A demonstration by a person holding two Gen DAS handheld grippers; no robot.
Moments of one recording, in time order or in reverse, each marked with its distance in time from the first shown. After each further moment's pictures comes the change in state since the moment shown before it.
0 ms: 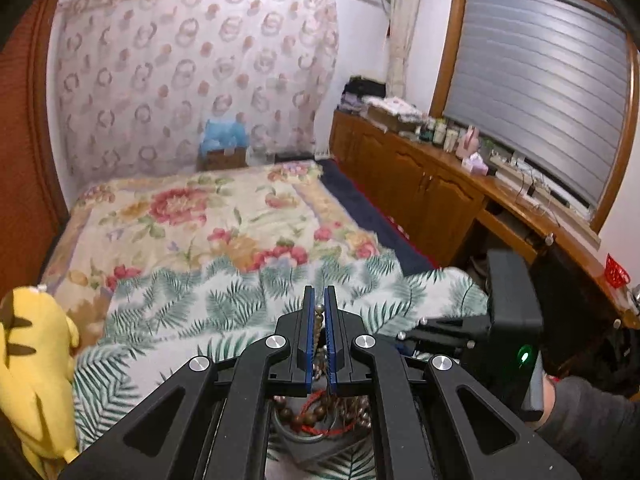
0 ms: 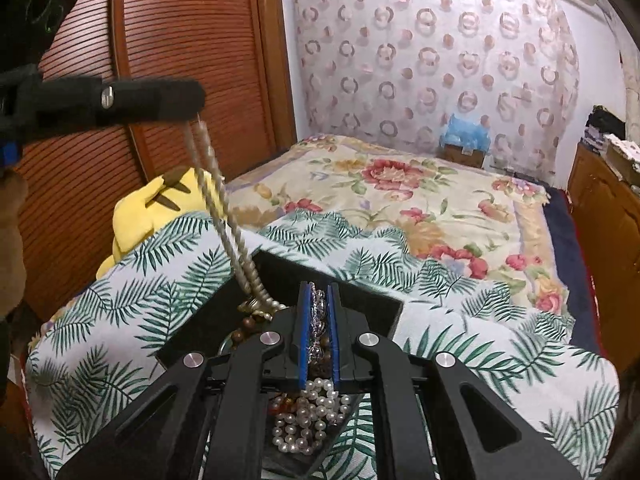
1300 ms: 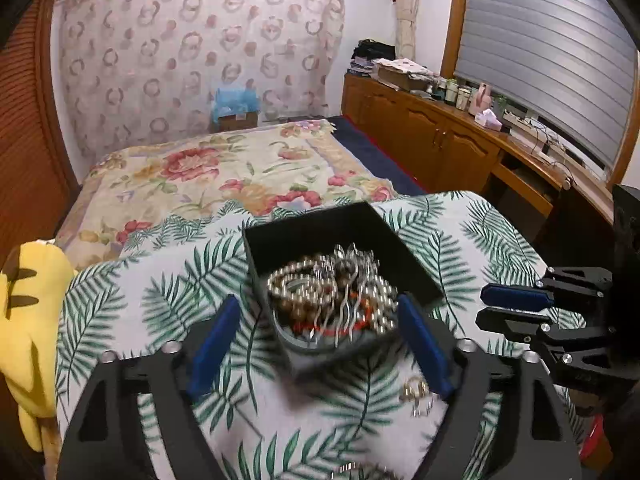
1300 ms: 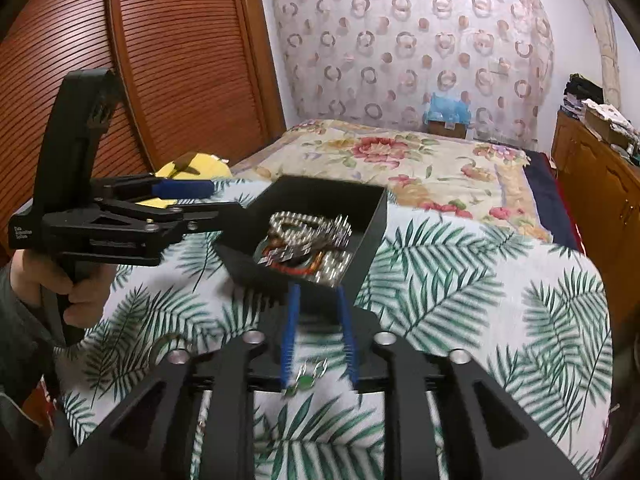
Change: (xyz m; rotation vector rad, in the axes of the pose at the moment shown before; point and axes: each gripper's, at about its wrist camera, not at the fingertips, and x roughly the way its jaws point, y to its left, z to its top) left arm 0.003 -0.009 -0.093 0.029 0.093 0.071; right arm -0.091 0.025 -0.082 0.087 0.035 -0.029
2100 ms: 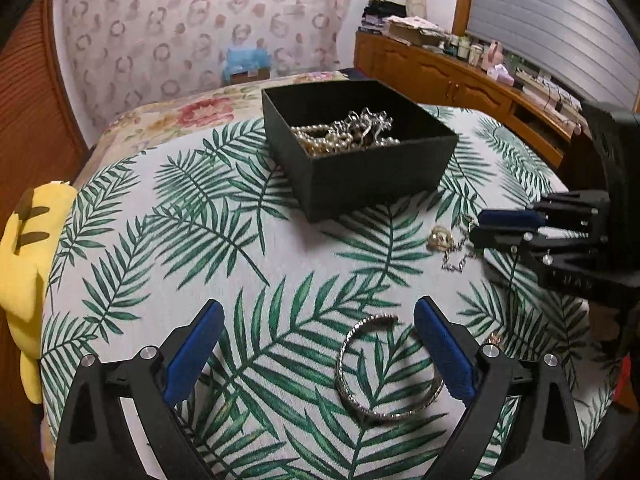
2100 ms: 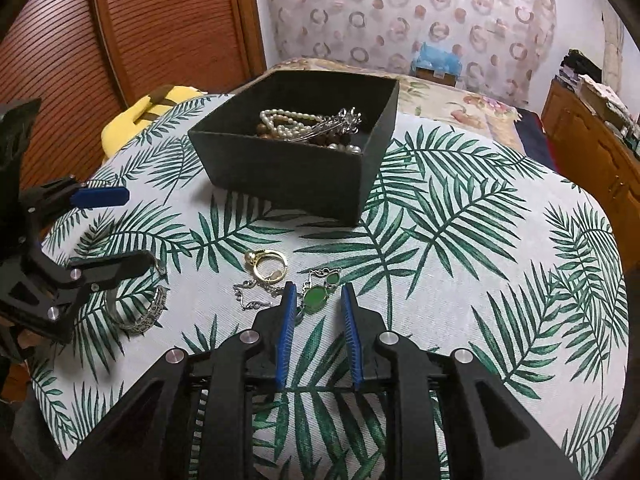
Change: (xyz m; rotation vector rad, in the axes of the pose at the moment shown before) left arm -0.006 -0.004 -0.095 0.015 0.148 0.060; right arm 0.044 0.016 -0.040 -0.002 0.197 -0.094
